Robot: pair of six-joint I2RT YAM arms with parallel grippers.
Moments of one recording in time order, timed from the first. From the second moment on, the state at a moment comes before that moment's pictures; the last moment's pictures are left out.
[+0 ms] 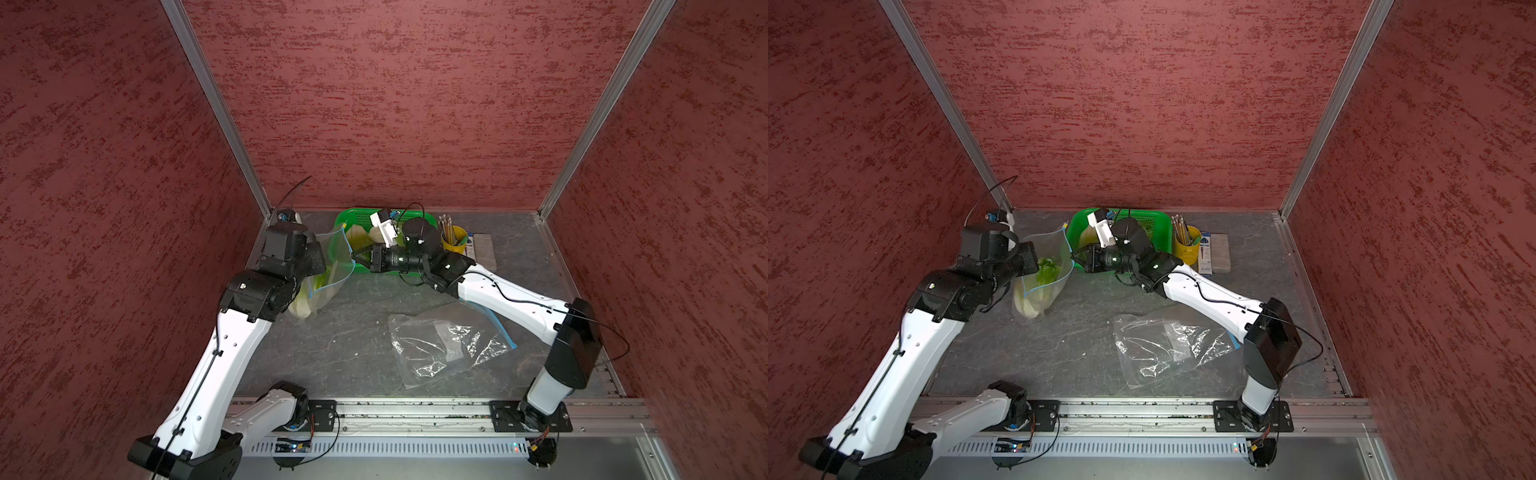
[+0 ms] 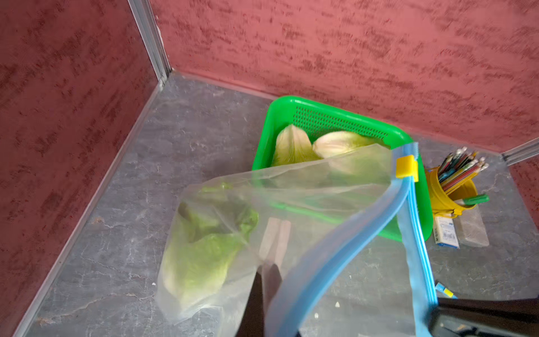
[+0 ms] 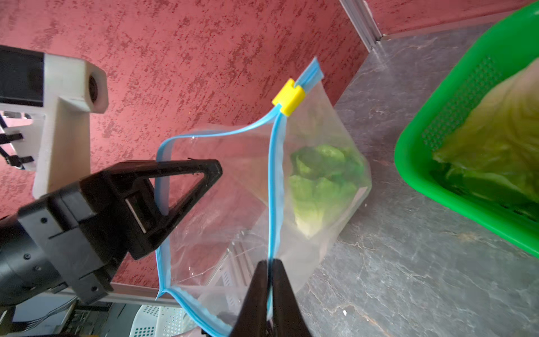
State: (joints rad) left arm -0.31 1.05 1.31 -0.93 -0.27 -0.41; right arm 0.84 1.72 1.49 -0.04 -0.40 0.74
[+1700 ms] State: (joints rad) left arm -0.12 1.06 1.29 -0.97 -0.32 -0.38; right arm 0.79 1.71 1.42 0.03 -0.28 0.73
